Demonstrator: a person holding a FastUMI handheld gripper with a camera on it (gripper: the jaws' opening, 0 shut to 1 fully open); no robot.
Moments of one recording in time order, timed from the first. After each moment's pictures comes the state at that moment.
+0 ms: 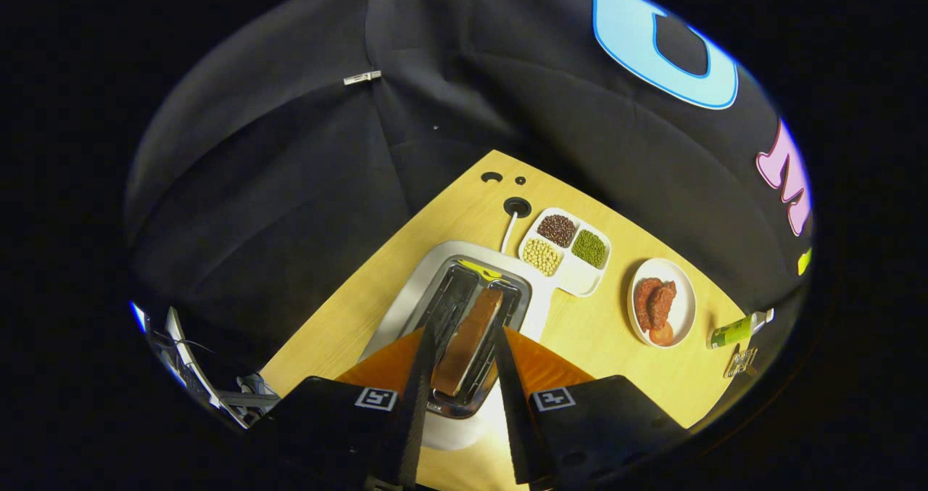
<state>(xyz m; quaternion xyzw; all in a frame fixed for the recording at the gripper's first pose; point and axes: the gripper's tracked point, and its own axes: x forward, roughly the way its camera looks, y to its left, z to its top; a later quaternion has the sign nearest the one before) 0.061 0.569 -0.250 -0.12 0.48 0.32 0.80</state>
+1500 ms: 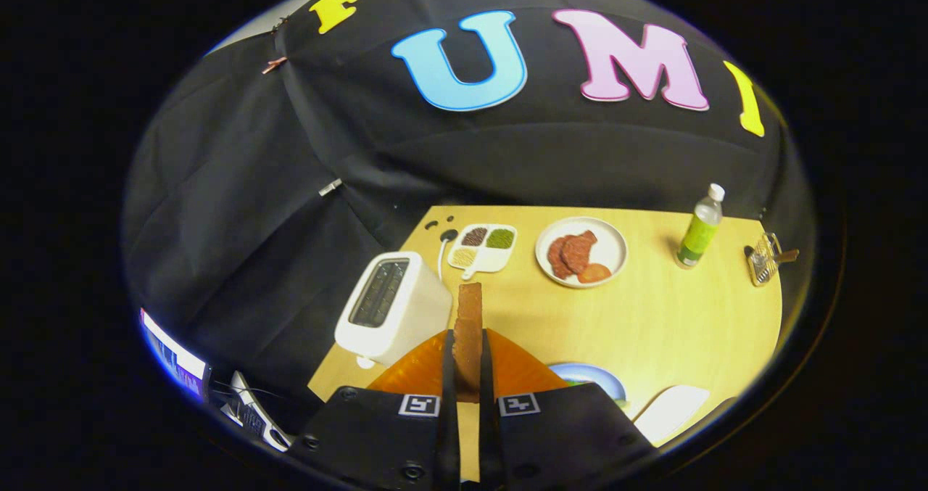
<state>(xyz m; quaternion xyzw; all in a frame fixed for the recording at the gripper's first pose) 0.016 0.305 -0.194 0.13 0.42 0.29 0.85</state>
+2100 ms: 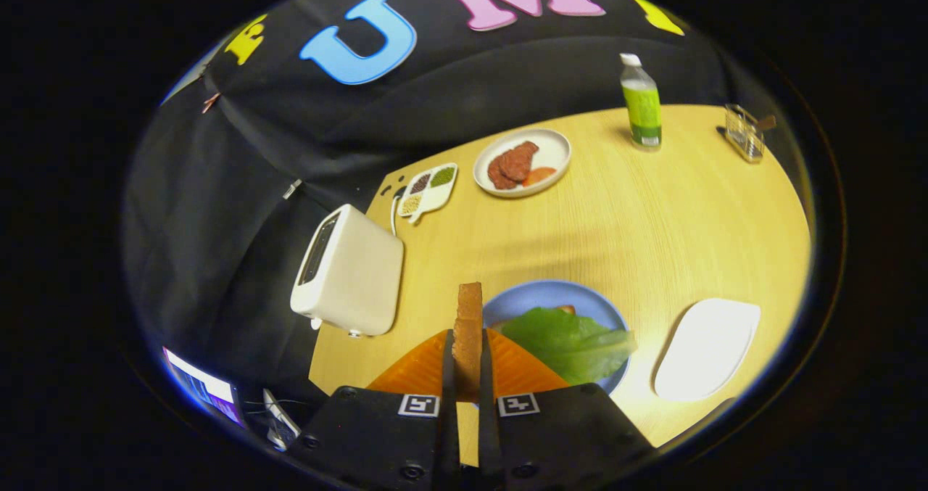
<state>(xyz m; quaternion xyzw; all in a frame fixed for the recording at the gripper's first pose) -0.037 0.250 -0.326 0.24 0.50 0.23 0.80</state>
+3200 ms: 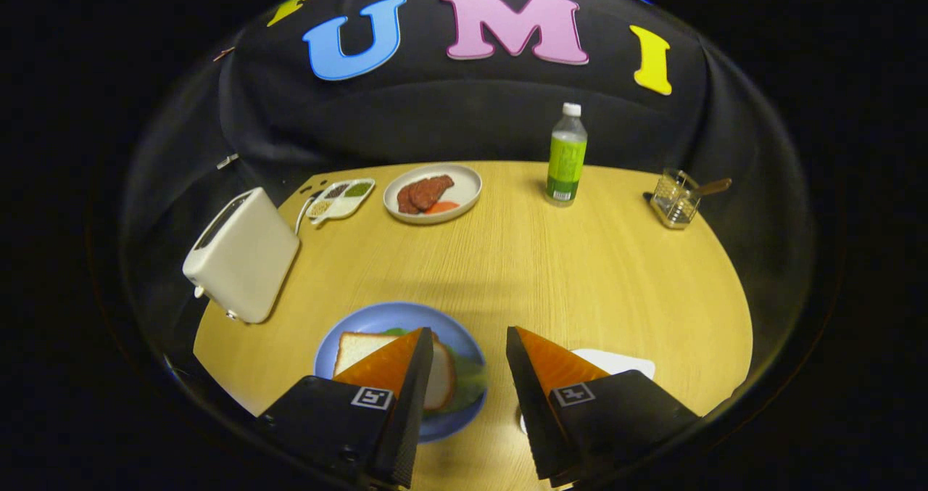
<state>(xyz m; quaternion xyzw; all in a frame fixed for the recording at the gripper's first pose) 0.016 0.149 -0.327 0.05 0.37 0.14 0.92</state>
